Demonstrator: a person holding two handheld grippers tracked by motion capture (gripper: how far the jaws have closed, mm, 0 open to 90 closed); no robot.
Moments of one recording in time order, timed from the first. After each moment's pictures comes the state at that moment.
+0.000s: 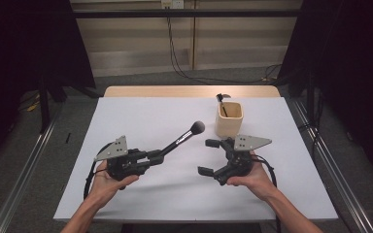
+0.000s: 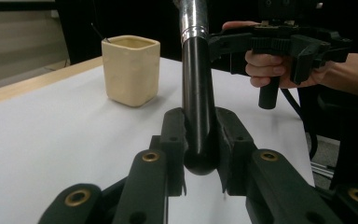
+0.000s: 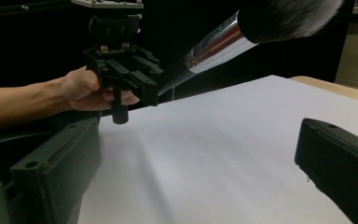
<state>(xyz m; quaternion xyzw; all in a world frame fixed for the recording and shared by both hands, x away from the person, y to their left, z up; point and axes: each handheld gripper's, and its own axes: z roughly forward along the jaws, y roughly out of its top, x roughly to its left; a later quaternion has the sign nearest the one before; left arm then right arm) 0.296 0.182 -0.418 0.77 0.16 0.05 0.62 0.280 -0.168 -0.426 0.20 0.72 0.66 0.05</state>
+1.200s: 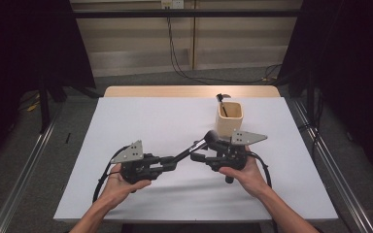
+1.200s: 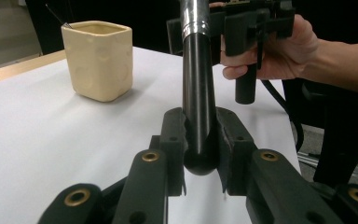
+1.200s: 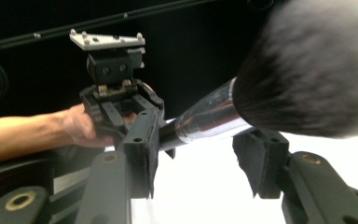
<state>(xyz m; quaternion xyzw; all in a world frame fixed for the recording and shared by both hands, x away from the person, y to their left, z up) 0.292 0.151 -0.432 0.79 0.13 0.02 0.60 0.293 -0.160 -0.428 0.21 0.69 0.69 0.02</state>
